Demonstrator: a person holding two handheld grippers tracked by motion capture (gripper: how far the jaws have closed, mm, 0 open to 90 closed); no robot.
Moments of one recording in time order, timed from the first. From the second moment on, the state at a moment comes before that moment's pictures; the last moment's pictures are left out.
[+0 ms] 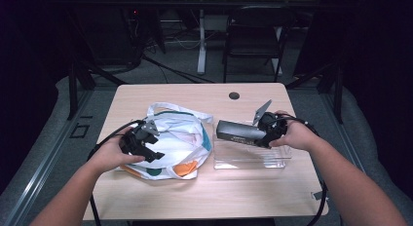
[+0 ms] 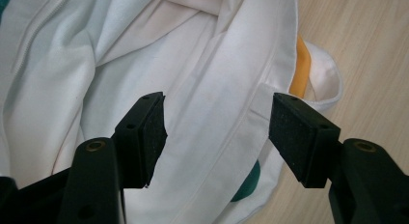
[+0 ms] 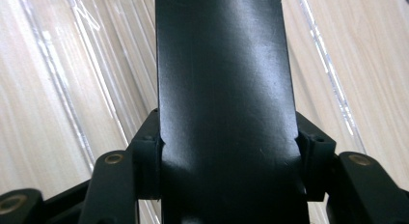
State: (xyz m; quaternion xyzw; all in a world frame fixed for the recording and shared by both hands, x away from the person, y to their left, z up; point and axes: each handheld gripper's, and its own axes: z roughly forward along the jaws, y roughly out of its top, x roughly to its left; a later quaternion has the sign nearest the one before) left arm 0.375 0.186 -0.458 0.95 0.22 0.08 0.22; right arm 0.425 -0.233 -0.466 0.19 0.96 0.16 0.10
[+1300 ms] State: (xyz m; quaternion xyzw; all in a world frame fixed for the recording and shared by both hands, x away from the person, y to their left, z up) left arm 0.377 0.193 -0.469 0.95 0.23 0.07 0.20; right arm 0.448 -0.228 -0.511 0.16 0.97 0.14 0.08
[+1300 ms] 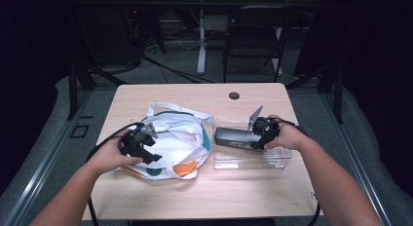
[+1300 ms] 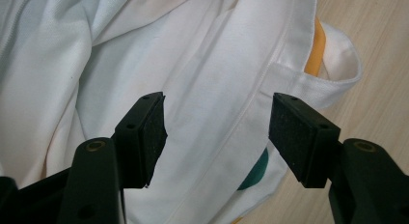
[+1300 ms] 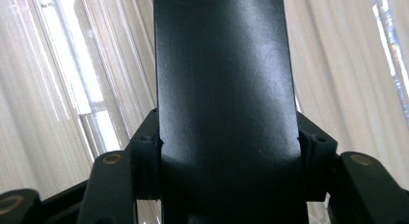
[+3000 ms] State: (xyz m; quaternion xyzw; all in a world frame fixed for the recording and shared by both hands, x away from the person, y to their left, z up) left arm 0.359 0.185 -0.476 0.92 0.30 0.08 0.24; right arm 0.414 -0.230 -0.490 0.38 0.90 0.15 0.13
